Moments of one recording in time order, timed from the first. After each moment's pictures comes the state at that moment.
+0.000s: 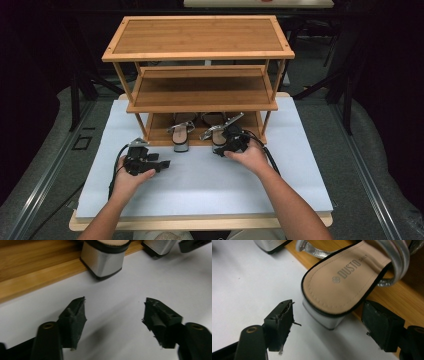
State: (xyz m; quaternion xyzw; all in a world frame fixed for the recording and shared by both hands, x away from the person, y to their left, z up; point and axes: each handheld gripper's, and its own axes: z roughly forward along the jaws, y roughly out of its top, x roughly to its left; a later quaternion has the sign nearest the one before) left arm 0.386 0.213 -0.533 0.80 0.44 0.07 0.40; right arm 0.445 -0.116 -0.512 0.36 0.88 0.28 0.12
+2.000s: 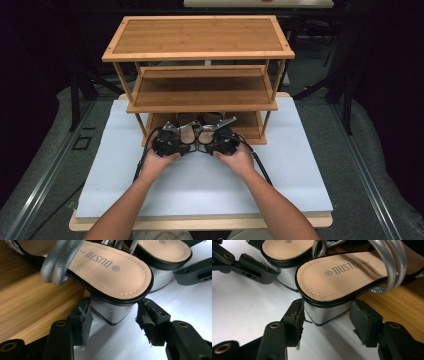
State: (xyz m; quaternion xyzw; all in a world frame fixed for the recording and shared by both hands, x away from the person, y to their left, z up) left arm 0.442 0.145 -0.534 0.84 0.40 0.10 0.36; right arm 0.443 -0.086 -0.525 0.37 0.85 0.35 0.11
